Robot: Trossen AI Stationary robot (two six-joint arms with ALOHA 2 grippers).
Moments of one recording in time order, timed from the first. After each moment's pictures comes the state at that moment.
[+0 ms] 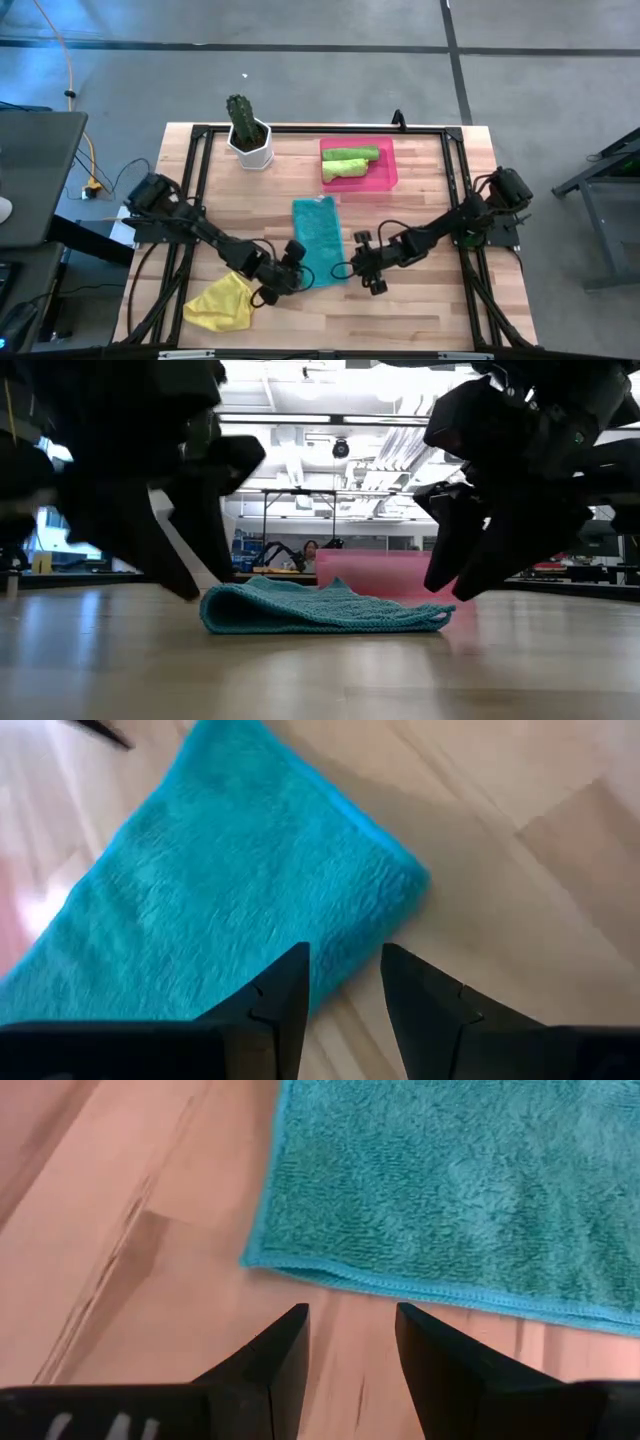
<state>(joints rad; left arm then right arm) -0.41 1.80 0.92 -0.12 -0.31 0.25 0.41 1.72 0.80 0.02 0.16 0.02</state>
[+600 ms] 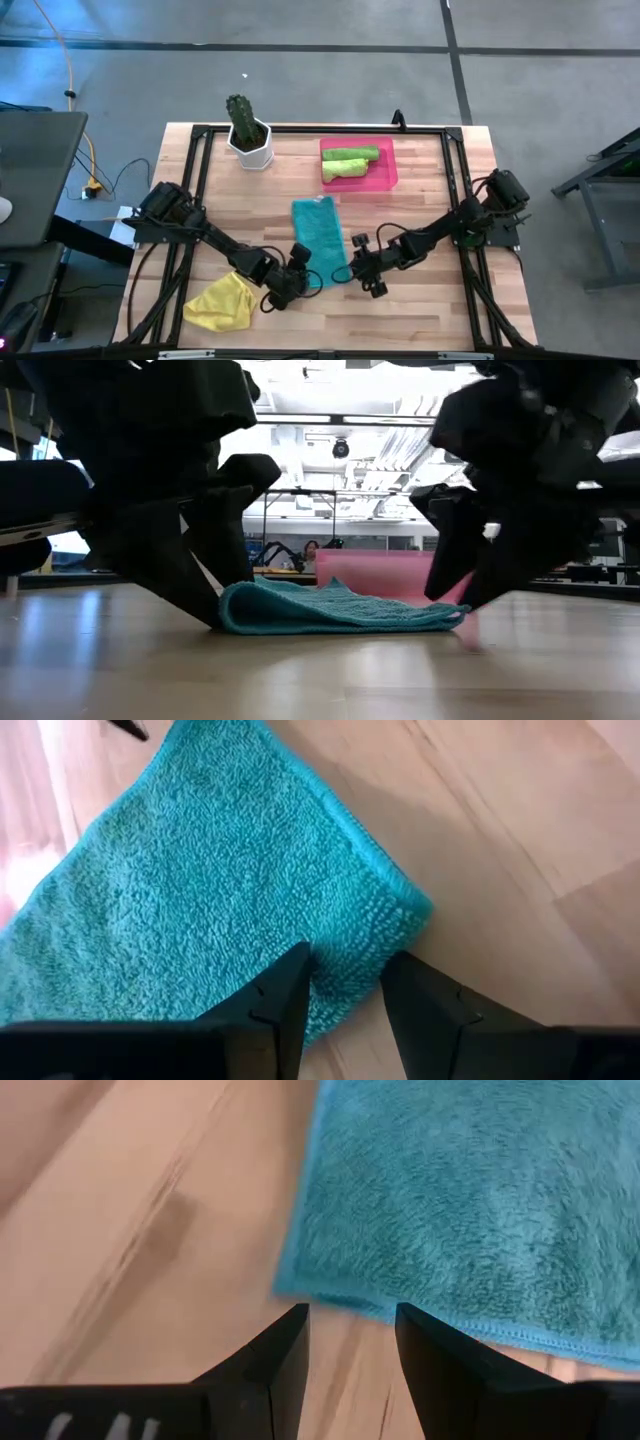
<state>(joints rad) -0.42 1.91 1.00 -0.12 -0.33 0.13 0.43 1.75 0.80 0.06 0.15 -0.04</state>
